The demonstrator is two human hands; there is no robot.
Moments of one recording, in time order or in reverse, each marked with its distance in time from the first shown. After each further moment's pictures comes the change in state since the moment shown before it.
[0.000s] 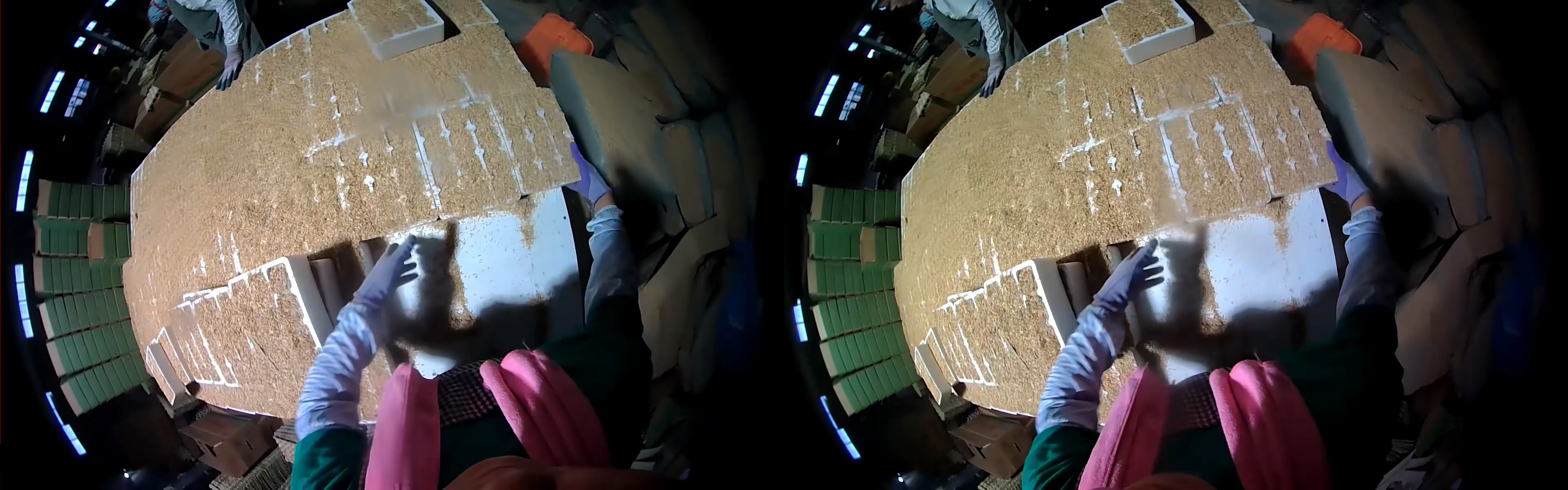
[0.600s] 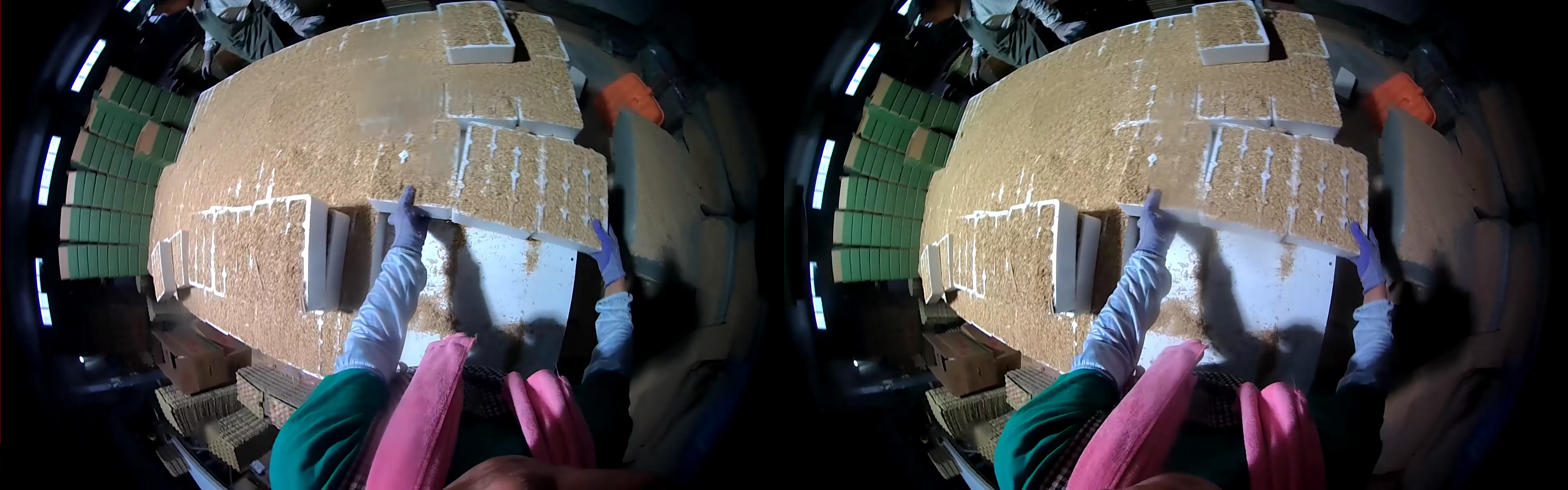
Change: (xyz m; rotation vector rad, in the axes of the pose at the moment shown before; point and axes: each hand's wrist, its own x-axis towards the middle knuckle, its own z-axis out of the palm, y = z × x) left_hand 0.130 -0.024 0.012 -0.650 0.382 0.637; right_hand -0.059 0.013 -0.005 -0.561 -0.048 -0.076
